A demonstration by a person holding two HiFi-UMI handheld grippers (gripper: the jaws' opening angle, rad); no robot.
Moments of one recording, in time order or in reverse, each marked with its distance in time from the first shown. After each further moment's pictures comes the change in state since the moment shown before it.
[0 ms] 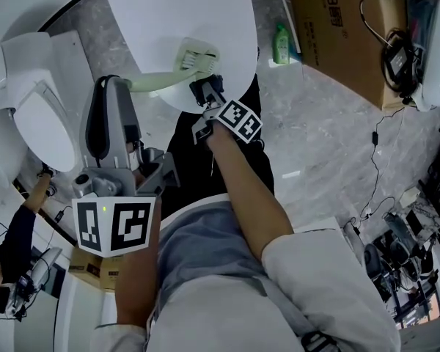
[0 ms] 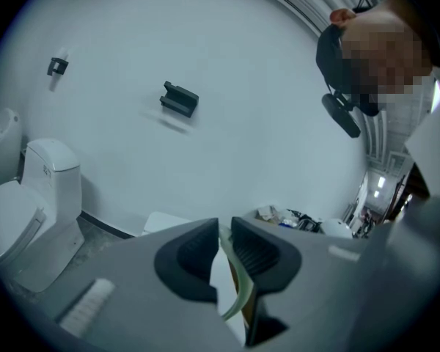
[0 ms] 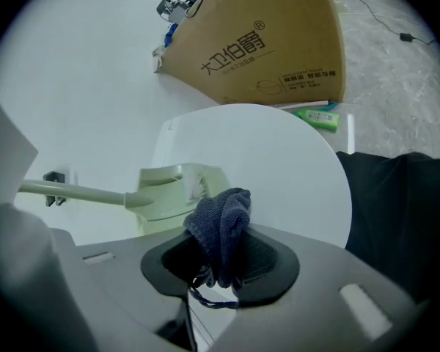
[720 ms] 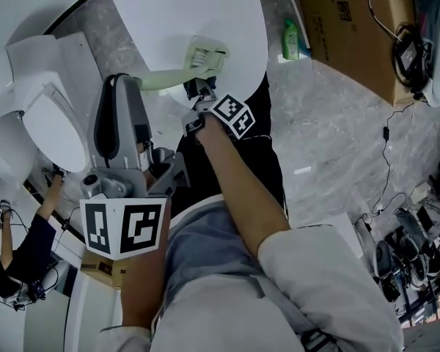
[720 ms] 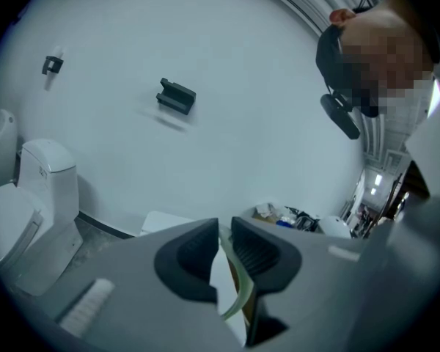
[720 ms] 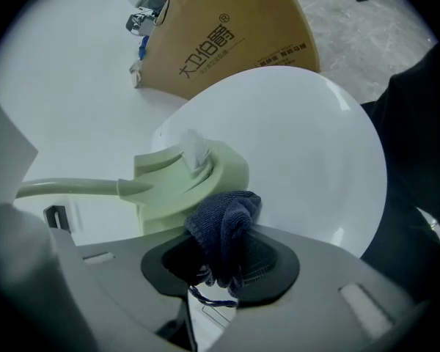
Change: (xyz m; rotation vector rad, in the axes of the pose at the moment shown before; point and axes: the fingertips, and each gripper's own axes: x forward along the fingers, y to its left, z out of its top) left arm 0.003 0.001 0.001 0.013 0.022 -0.020; right arm 0.032 0.026 -0.033 0.233 -0.048 0.050
